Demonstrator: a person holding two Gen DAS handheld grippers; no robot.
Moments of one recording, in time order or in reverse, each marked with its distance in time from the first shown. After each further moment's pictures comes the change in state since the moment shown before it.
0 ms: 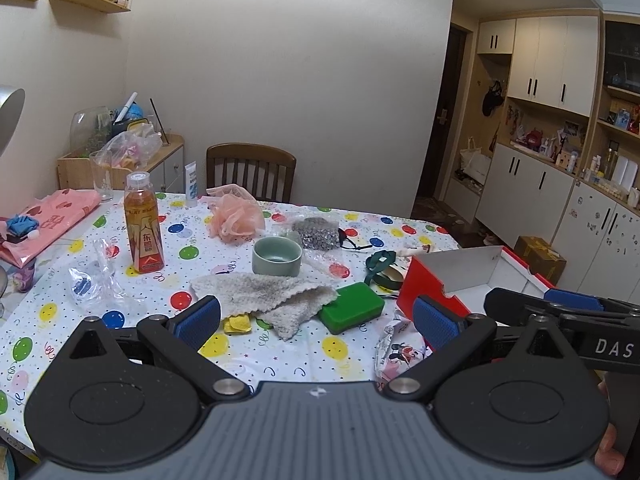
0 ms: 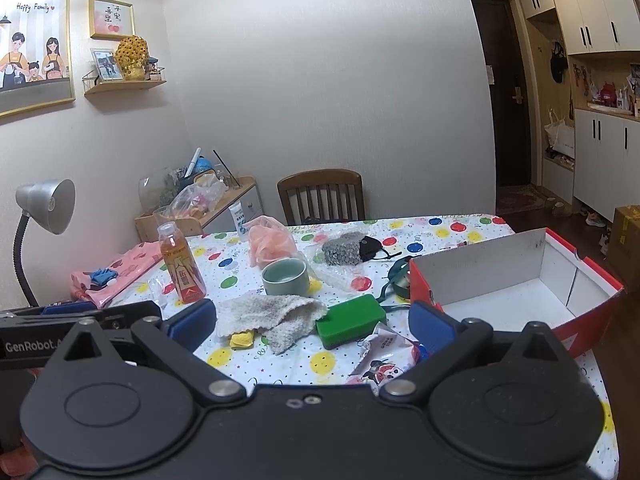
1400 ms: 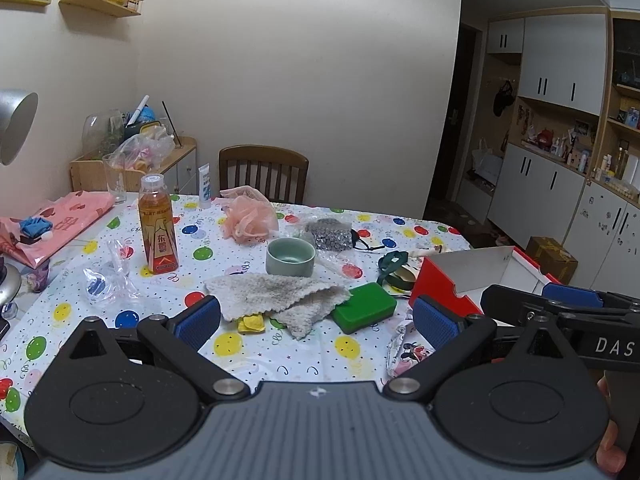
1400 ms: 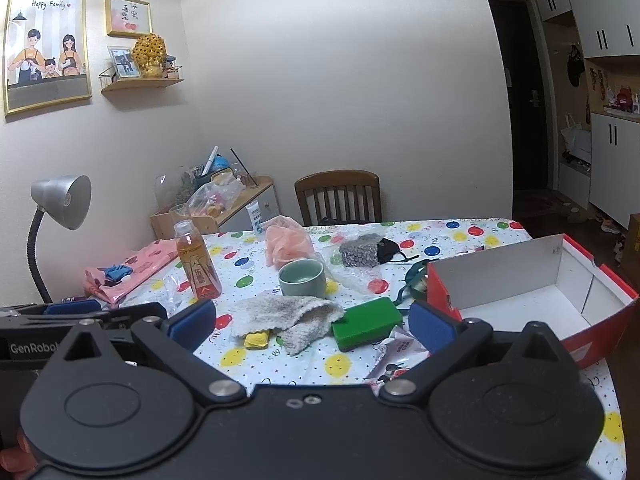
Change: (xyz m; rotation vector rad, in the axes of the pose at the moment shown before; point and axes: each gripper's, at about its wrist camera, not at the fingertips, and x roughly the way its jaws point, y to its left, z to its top) left arm -0.006 0.000 0.000 0.006 -0.005 0.048; right arm 0.004 0.005 0.000 -0.025 -0.007 0.054
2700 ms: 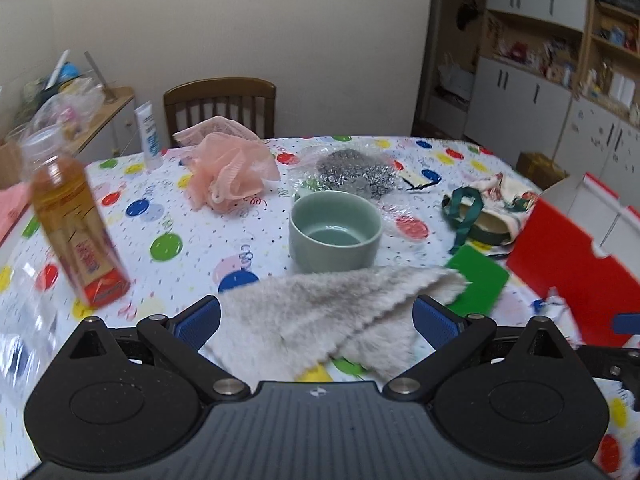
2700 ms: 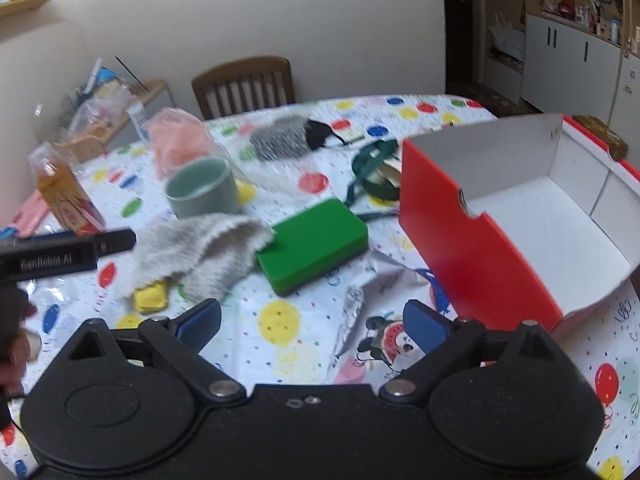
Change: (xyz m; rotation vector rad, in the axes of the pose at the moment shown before) left arm 0.246 0.097 0.015 0.135 0.221 -0.121; right arm 0.179 -0.013 -0.037 0.146 0.340 -0.298
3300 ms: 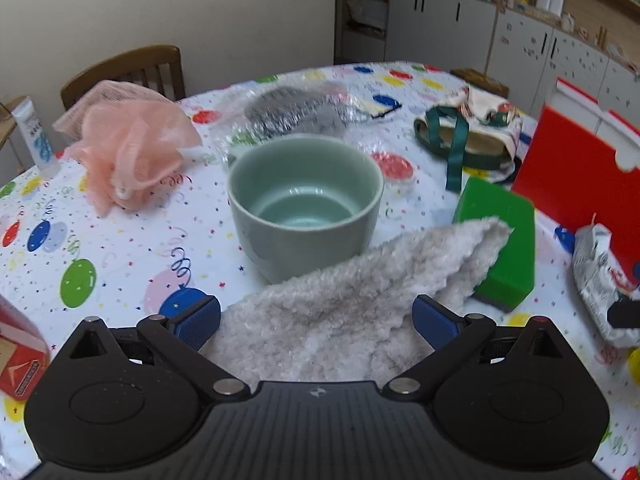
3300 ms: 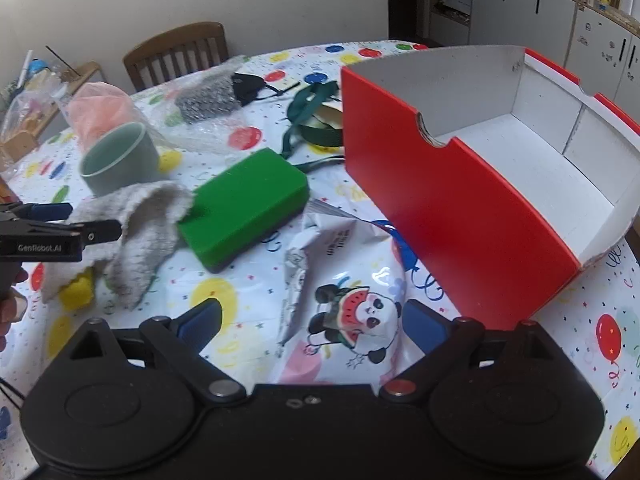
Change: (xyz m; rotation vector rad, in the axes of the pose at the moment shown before) left arm 0.117 0.015 0.018 0.267 0.141 -0.193; right arm 0.048 -0.019 -0.009 0.119 0.105 -0.137
